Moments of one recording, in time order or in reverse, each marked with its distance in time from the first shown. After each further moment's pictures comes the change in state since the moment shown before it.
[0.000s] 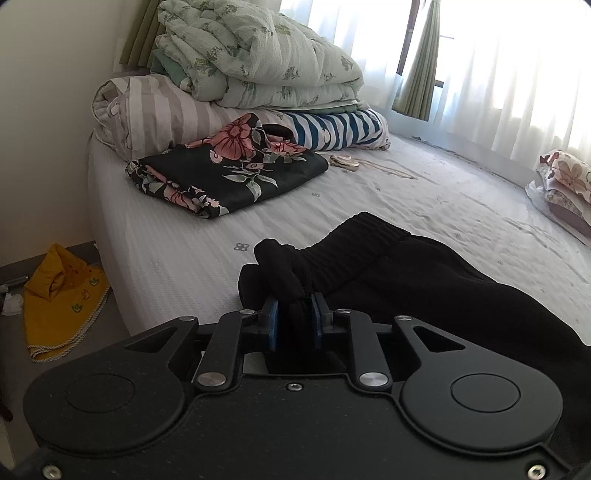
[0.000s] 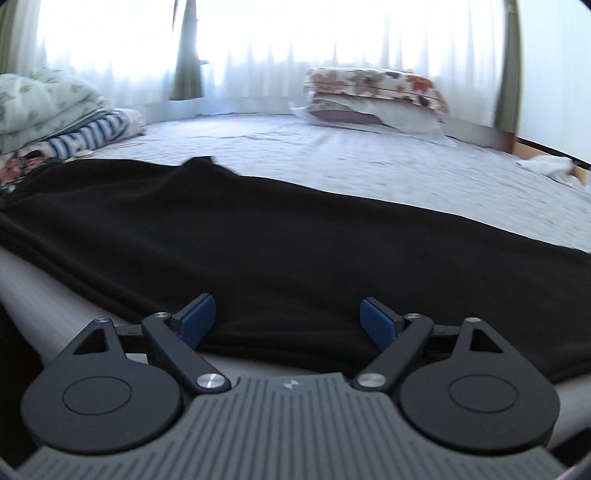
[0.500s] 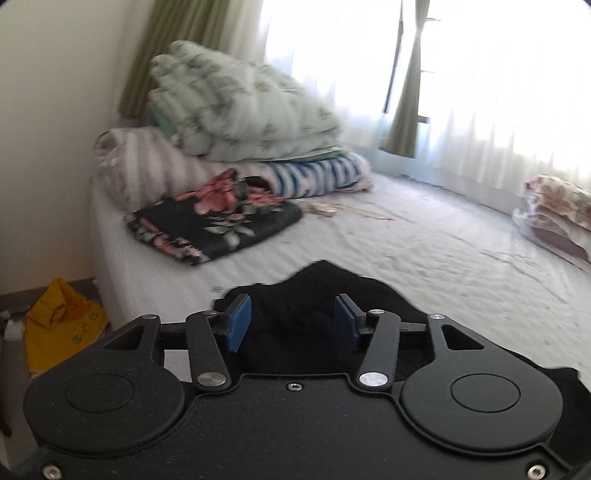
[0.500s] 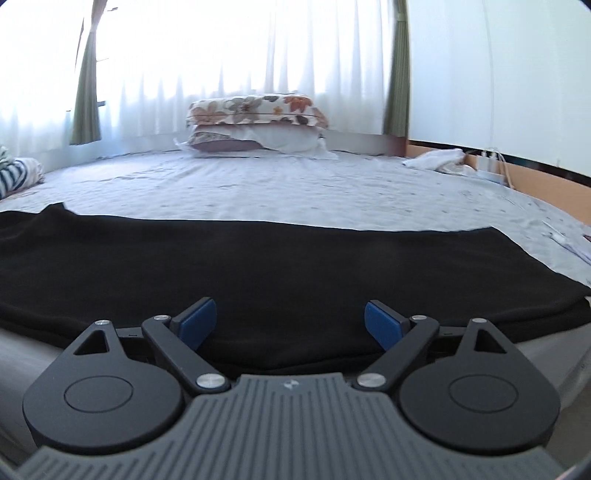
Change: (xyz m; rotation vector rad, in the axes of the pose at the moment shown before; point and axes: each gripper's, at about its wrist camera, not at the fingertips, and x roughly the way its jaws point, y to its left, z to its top) left arm -0.061 -0.041 0.003 0.037 -0.144 -0.042; right arm -0.035 -0.120 -0.025 0.147 -0.109 -0.261
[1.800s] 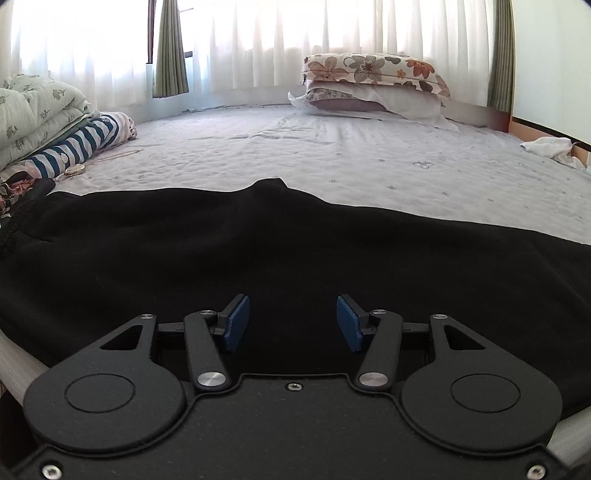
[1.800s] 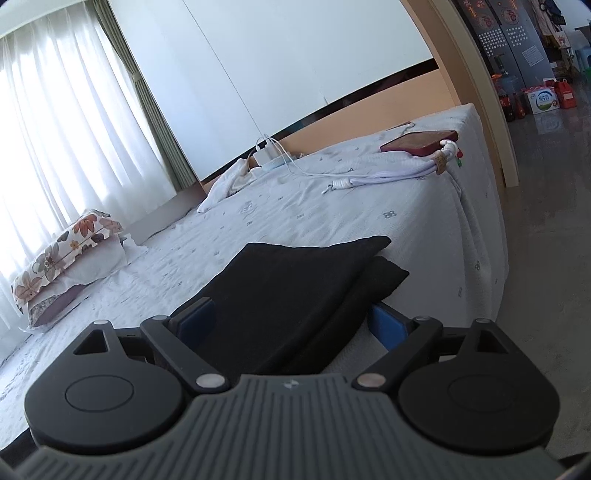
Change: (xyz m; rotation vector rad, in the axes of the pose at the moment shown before) left arm -0.100 -0.181 -0.139 0.461 0.195 -0.506; right arm 0.006 -0.185 -0.017 0.701 -0.164 -0.428
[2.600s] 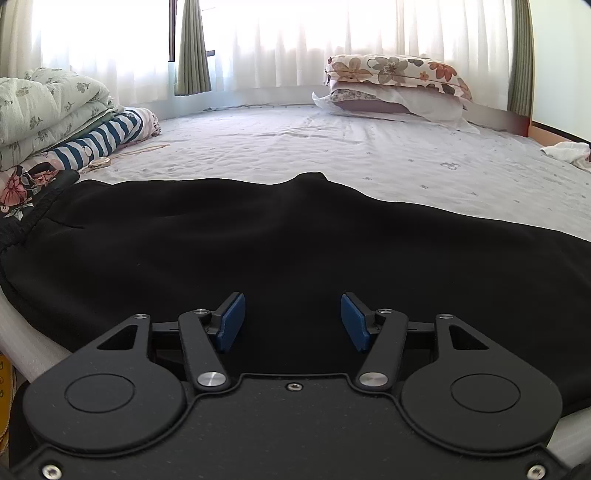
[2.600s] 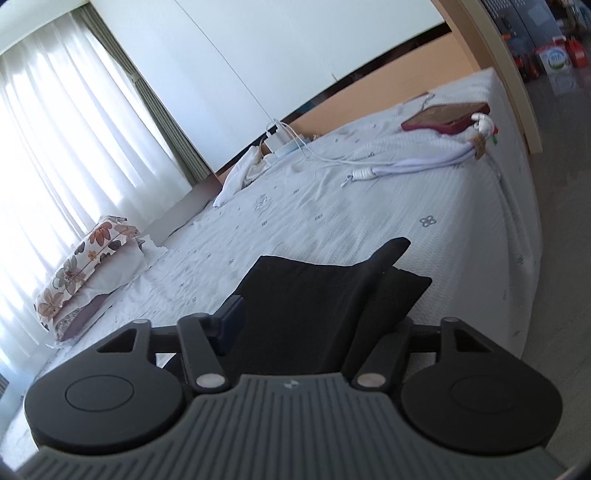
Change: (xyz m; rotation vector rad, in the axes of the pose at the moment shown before) left arm 0.000 0.022 -0.005 -0.030 -0.003 0.062; right arm 0.053 -0.010 0.030 0.107 0.080 0.092
